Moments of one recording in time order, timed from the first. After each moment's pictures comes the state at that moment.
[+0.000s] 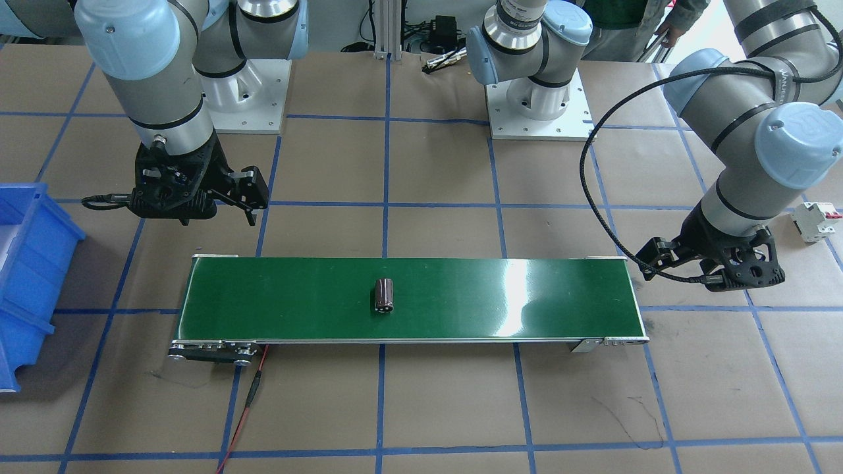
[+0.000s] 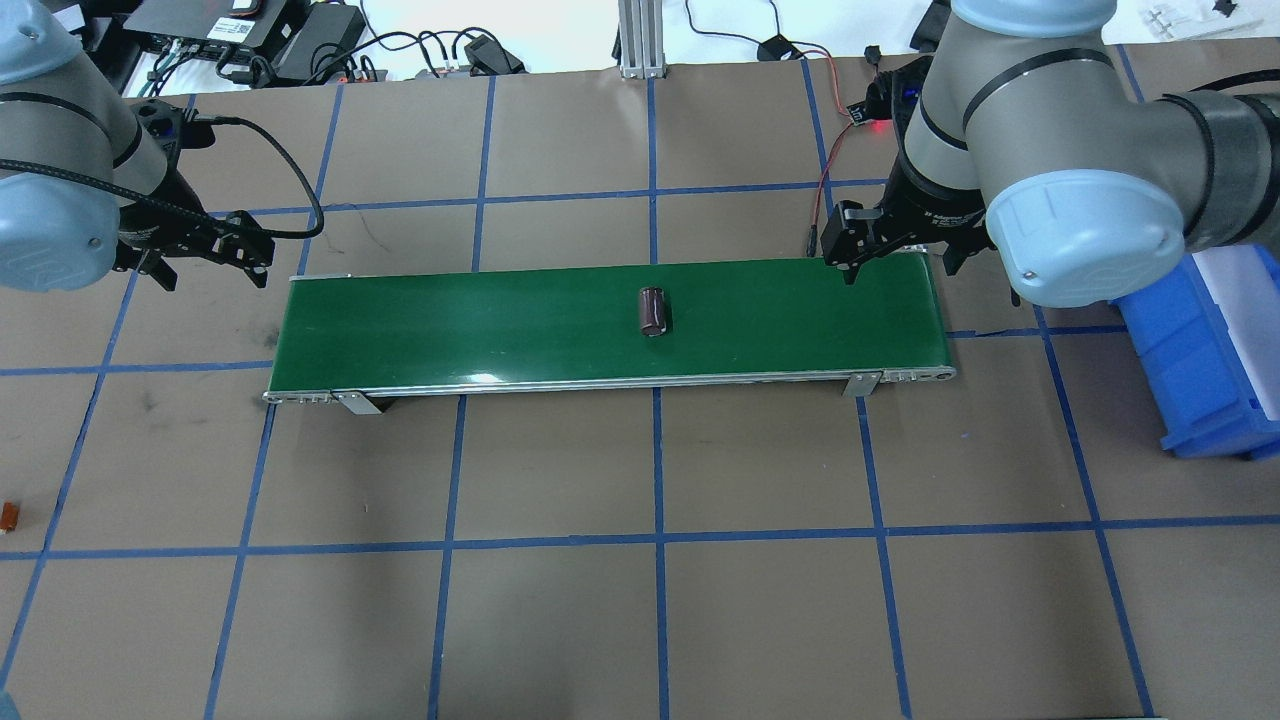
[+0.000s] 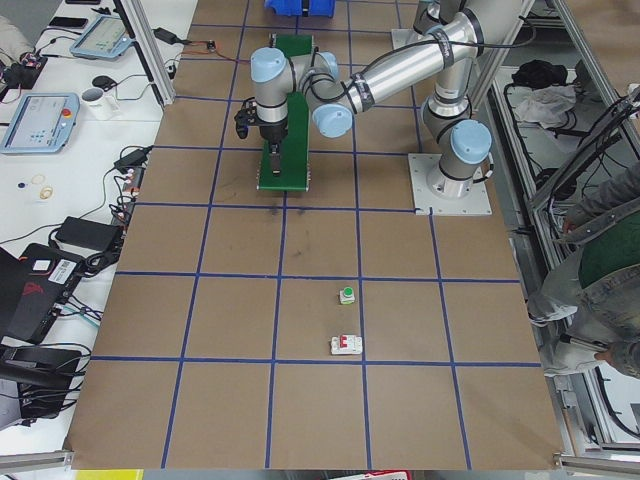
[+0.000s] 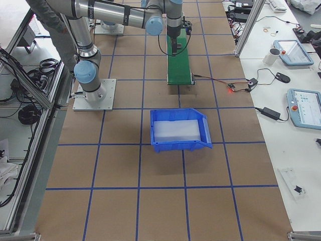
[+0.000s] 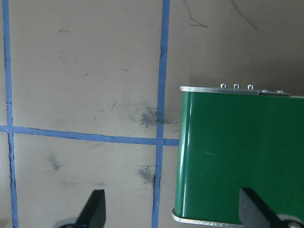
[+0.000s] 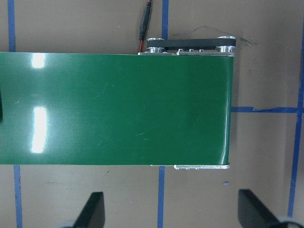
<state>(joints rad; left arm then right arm) -1.25 -1.77 -1.75 -1.15 1.69 0.26 1.61 -1.52 1.77 -1.87 -1.61 0.01</state>
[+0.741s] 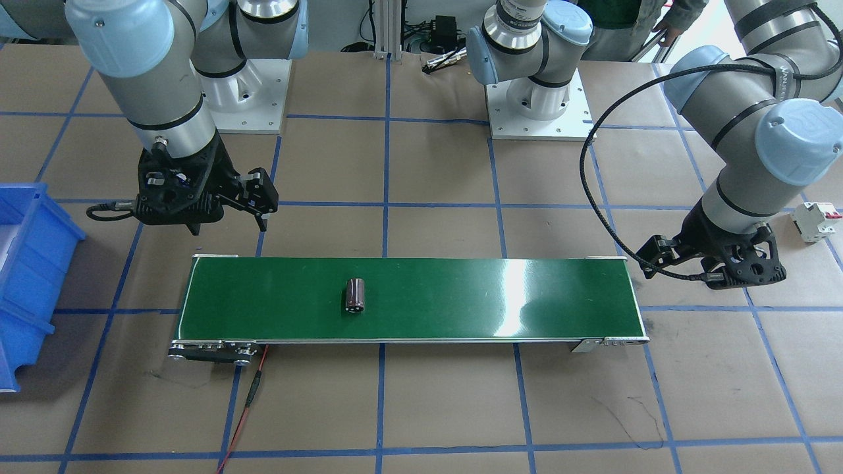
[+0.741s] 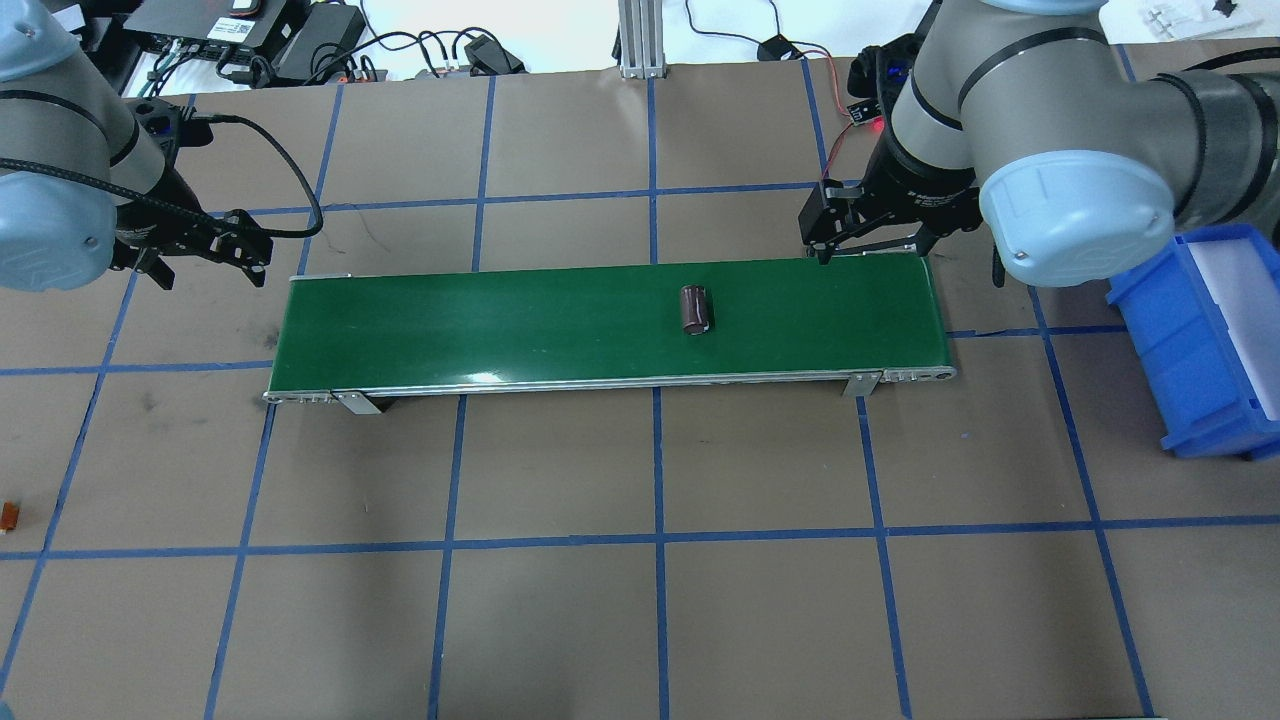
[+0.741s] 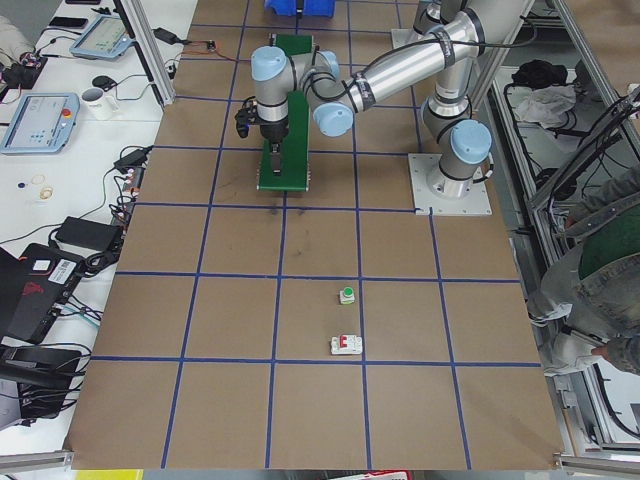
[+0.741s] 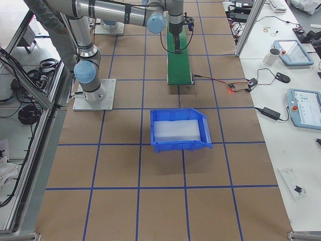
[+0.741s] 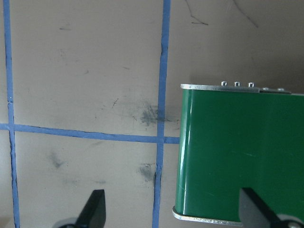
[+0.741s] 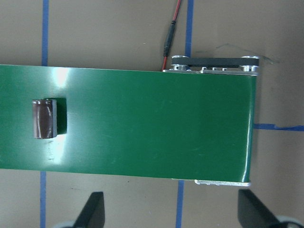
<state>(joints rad) -1.25 -1.76 -1.75 -1.16 1.69 0.26 1.61 -1.49 1.74 -1.90 -1.53 -0.01</state>
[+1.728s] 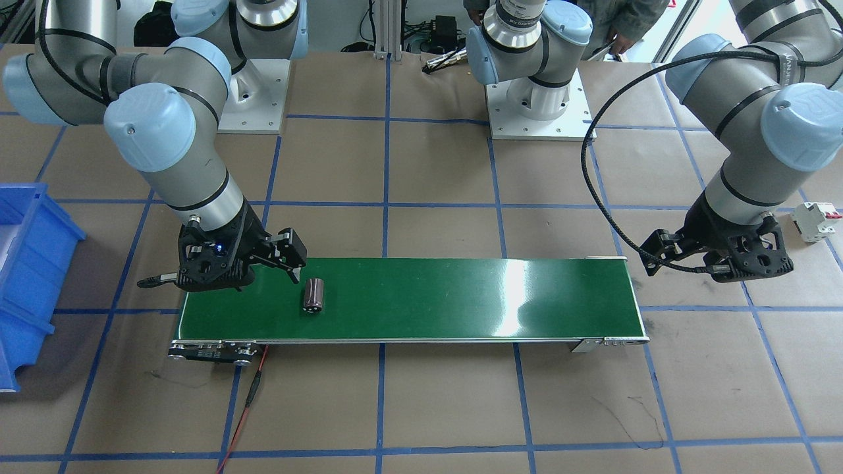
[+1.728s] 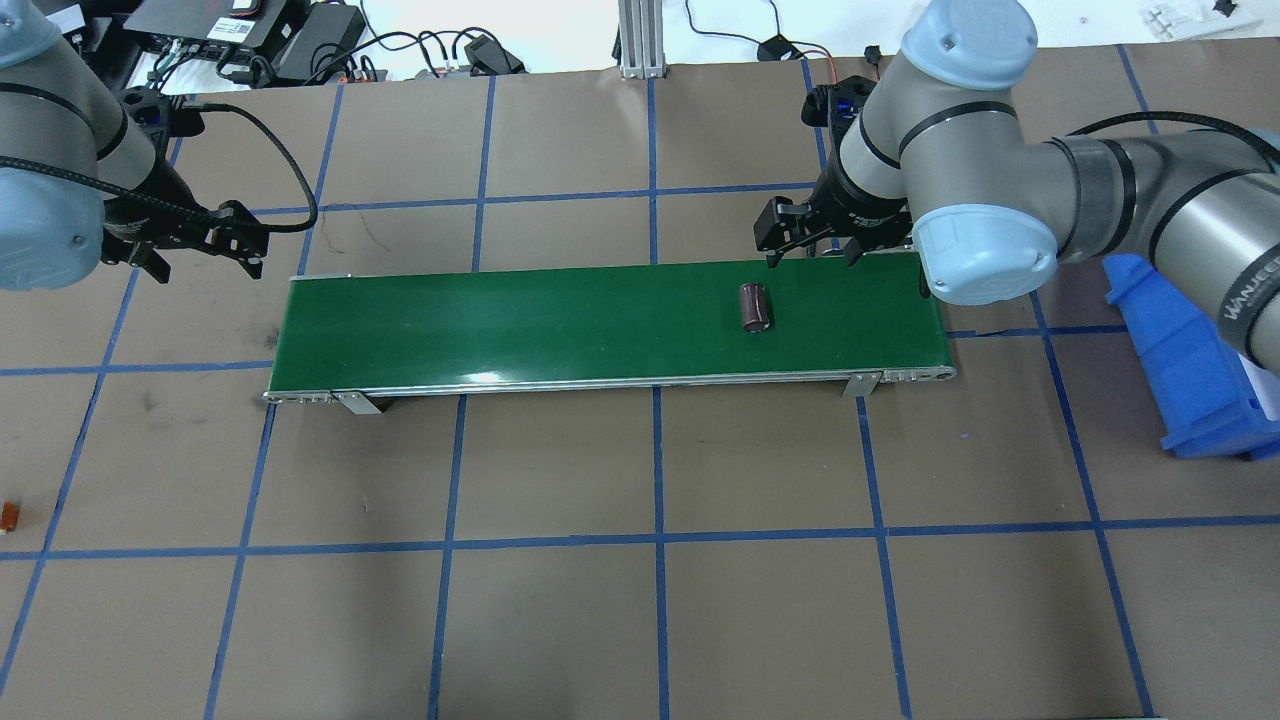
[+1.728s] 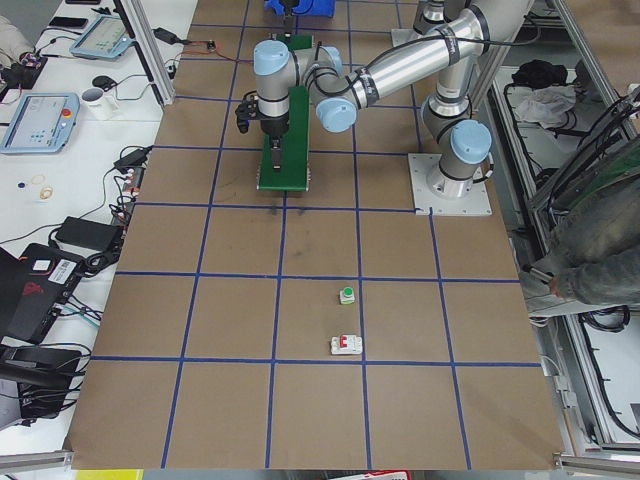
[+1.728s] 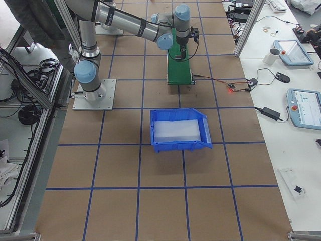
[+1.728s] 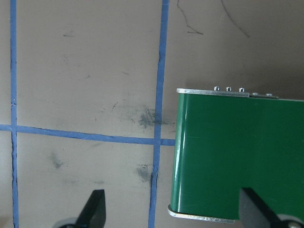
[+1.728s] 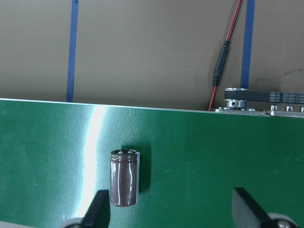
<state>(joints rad) -1.25 -1.74 -1.75 -1.16 1.68 0.25 1.61 -1.35 1.79 -2.14 -1.41 -0.01</state>
